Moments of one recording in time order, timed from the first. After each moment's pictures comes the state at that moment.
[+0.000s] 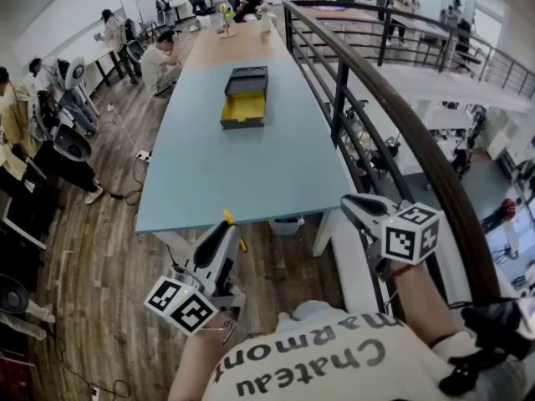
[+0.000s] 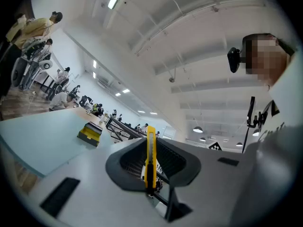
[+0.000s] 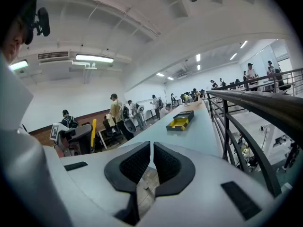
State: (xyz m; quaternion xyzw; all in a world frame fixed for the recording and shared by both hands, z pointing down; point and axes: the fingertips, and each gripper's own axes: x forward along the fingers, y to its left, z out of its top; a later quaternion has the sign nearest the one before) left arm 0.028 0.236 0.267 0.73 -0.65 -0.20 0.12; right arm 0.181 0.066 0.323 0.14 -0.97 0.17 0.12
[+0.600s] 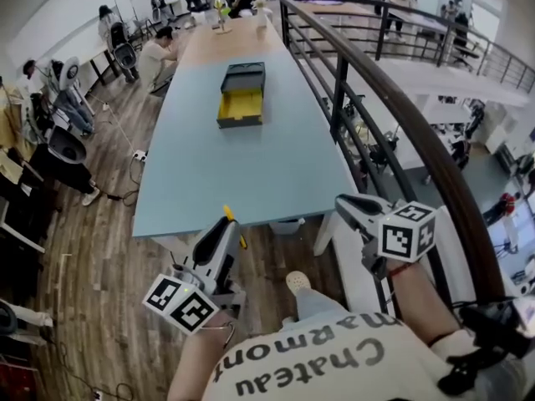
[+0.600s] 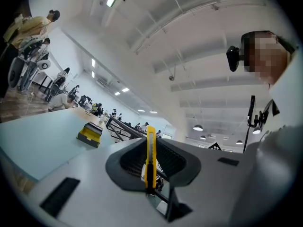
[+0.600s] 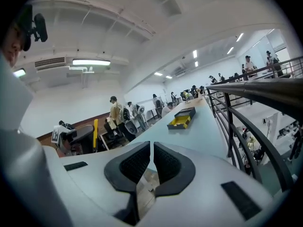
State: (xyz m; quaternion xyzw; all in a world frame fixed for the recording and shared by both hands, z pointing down) left arm 0.008 0.207 0.268 0.73 -0.65 -0.19 0.11; right arm 0.151 0.051 0.335 0.12 -0.97 0.20 0.11
